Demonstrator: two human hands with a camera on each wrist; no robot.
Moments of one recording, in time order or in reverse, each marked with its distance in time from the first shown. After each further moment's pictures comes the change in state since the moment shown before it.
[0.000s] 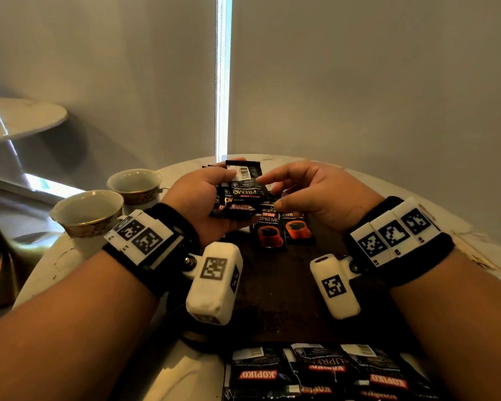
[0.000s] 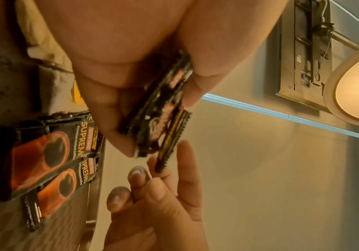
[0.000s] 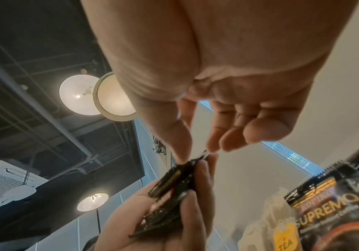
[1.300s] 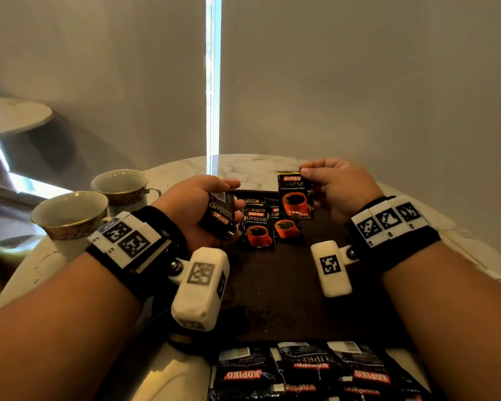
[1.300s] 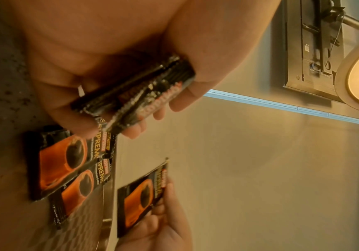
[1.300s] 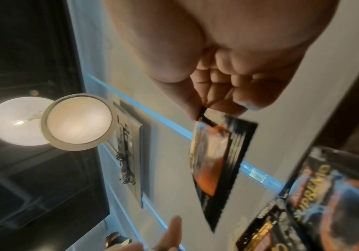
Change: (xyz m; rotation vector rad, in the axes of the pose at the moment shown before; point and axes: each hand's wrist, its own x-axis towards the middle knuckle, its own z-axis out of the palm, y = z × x) left_hand 0.008 -0.007 -0.003 0.131 0.025 -0.136; right_hand 0.022 0.041 -0.038 0.203 0.495 0.187
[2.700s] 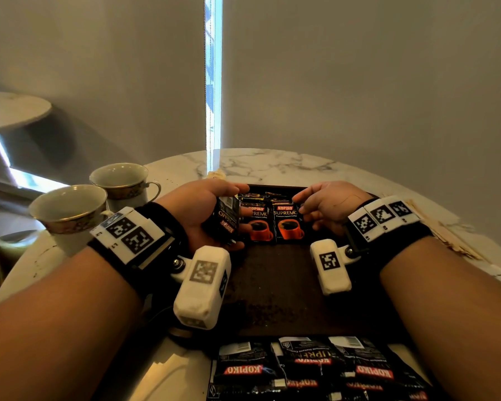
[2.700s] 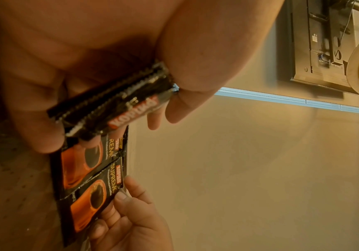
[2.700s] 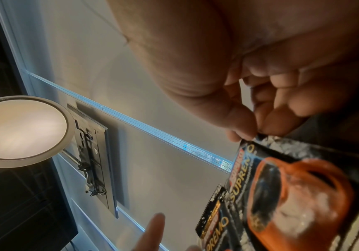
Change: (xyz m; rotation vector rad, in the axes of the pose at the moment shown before) left_hand -0.003 -0.003 0.007 0.165 -0.046 -0.091; right_hand 0.001 0.023 -0.003 -0.327 -0.152 0.315
